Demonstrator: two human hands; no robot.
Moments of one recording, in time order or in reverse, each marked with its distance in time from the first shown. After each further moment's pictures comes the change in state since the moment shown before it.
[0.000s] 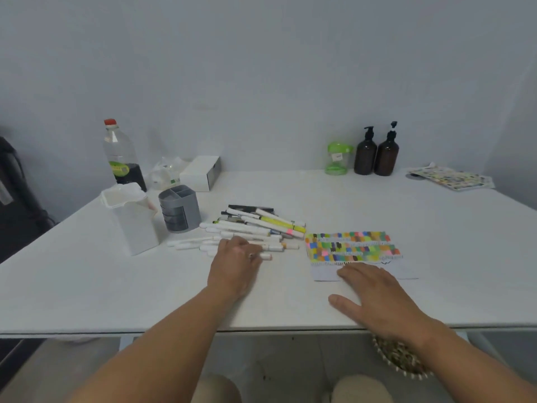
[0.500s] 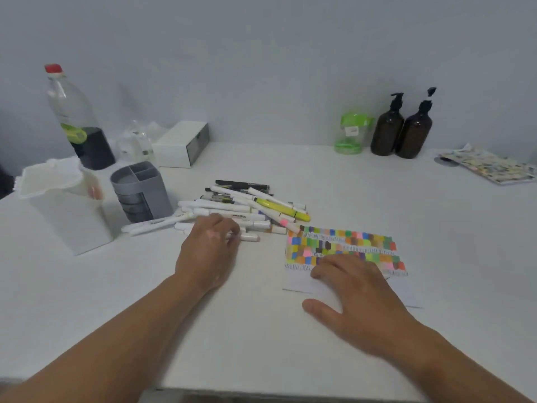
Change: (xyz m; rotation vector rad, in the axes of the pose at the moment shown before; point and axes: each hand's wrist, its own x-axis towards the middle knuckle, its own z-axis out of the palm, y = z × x) left_hand 0.062 -0.014 0.017 0.037 0.113 0.039; right_hand 0.078 -0.001 0.003 0.125 0.059 -0.187
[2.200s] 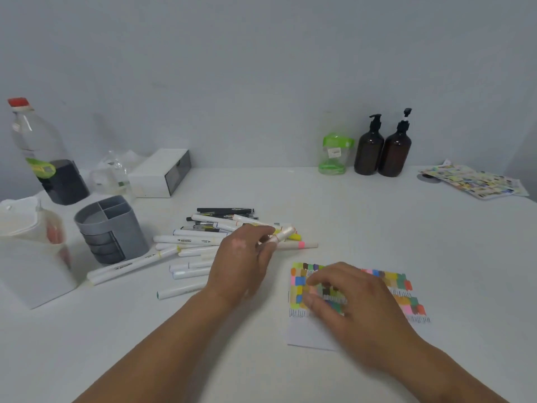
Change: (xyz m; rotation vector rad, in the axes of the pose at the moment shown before) left_hand 0.047 0.067 0.030 -0.259 0.051 0.173; right_hand 0.022 -0.001 -0.027 0.291 0.256 0.071
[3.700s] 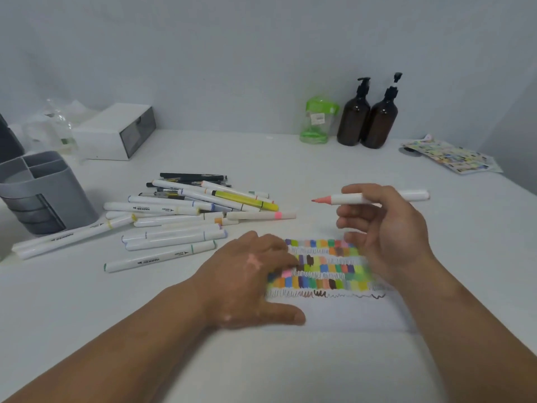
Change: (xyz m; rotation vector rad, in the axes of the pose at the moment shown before) left_hand -0.030 0.028 0.009 0.142 -0.706 0.266; right_hand 0.048 0.042 -0.043 1.087 0.302 0.498
